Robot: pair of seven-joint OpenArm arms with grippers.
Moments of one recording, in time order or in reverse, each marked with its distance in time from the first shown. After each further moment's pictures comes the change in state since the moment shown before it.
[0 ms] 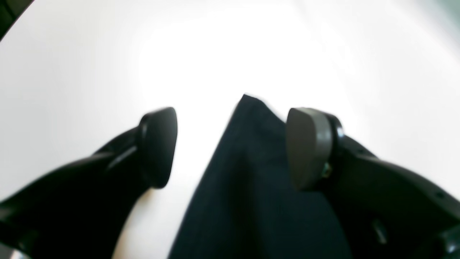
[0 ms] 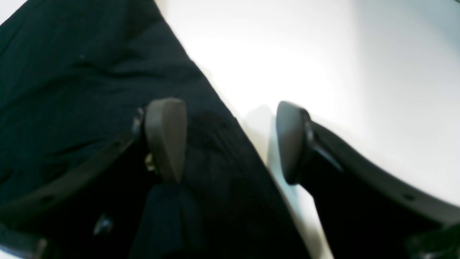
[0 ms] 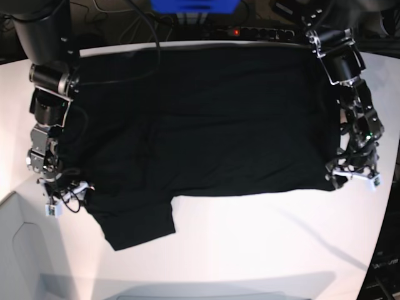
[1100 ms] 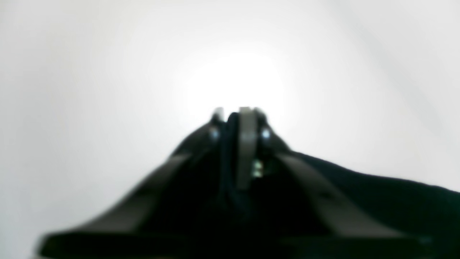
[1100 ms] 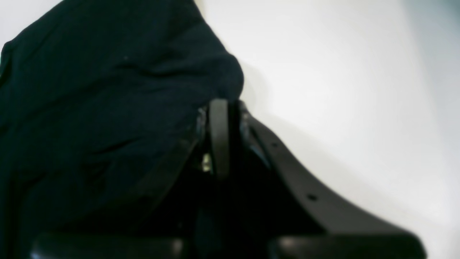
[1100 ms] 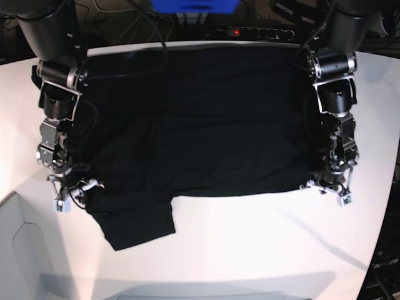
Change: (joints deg) left arm -13.0 0.2 12.0 -24.9 4.2 -0.2 -11.3; right arm -2.3 -2.8 0.0 0.7 1.7 0.0 2.9
